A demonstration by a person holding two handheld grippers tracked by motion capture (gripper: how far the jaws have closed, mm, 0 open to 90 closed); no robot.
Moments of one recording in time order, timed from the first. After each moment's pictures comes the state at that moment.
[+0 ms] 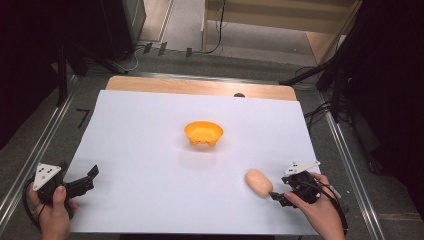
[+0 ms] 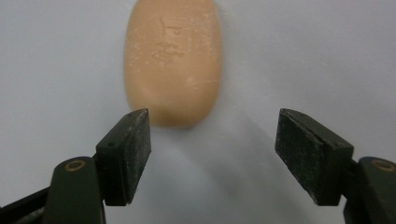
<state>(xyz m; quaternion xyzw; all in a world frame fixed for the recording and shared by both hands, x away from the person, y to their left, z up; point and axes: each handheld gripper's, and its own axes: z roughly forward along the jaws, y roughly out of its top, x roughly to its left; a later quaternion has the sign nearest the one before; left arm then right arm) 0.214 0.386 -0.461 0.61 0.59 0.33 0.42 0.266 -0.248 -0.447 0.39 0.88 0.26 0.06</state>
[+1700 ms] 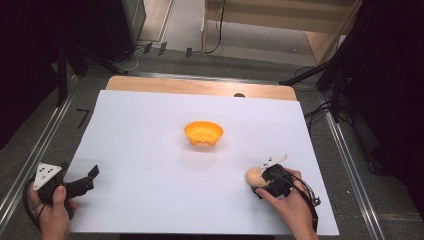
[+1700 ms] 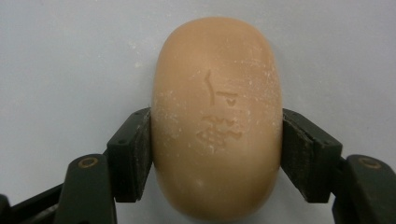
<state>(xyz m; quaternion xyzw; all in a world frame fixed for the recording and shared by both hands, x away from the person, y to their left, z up) 0.215 0.387 -0.461 0.61 0.59 0.32 0.42 0.285 -0.191 -0.460 0.41 0.88 0.21 0.08</state>
